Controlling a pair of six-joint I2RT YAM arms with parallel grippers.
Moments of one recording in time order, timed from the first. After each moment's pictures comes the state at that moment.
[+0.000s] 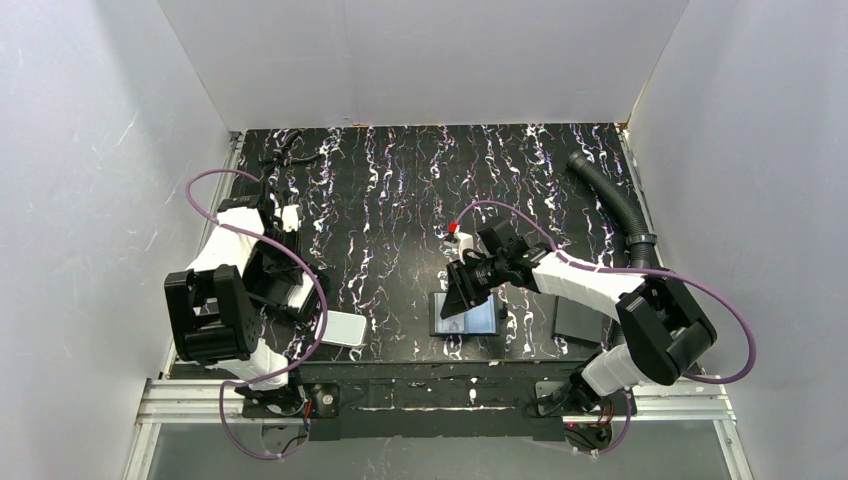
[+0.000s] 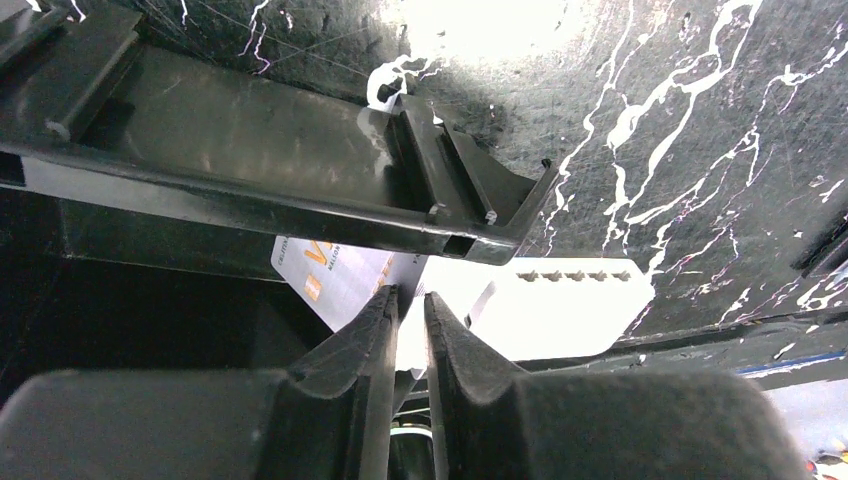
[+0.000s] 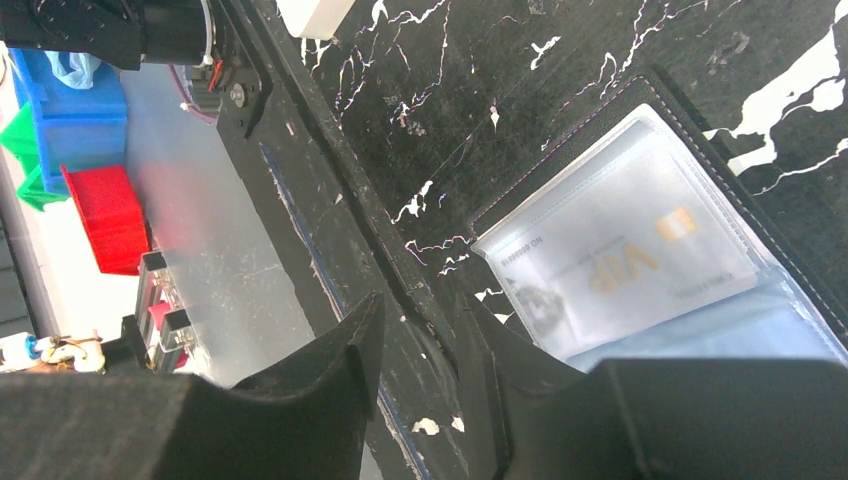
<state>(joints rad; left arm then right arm) 0.12 1.55 1.10 -1.04 0.19 0.09 0.70 1.46 0.78 -0.25 -0.76 0.31</state>
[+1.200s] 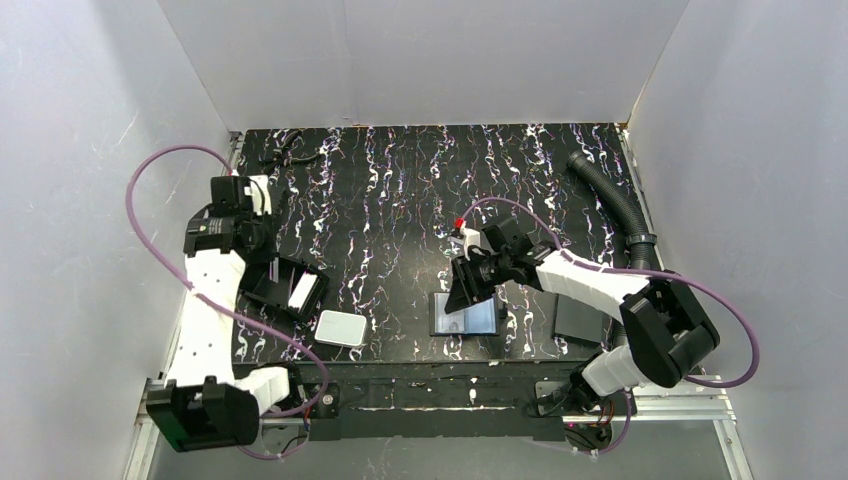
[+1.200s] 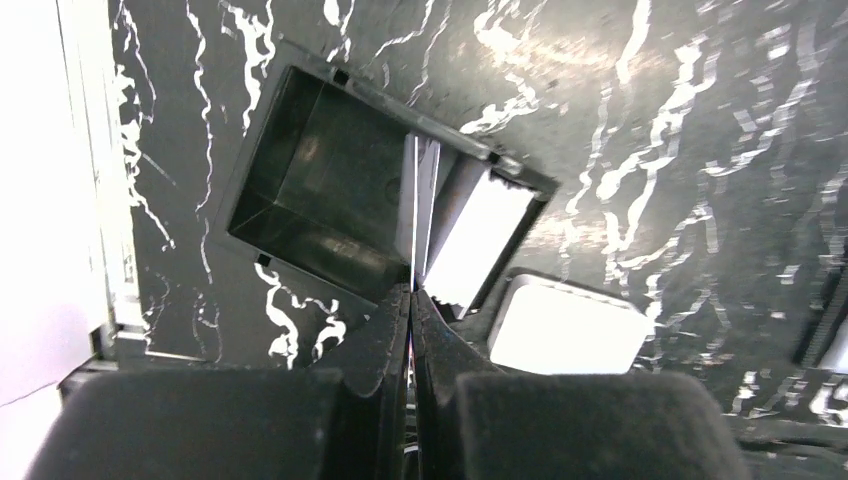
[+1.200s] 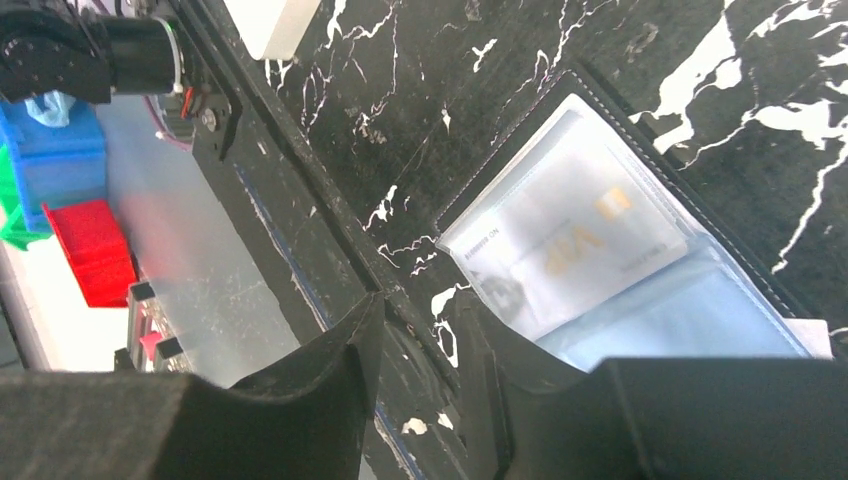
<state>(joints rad) 0.09 1.16 1.16 -1.06 -0.06 0.03 0.68 1.45 0.79 -0.28 -0.70 0.32</state>
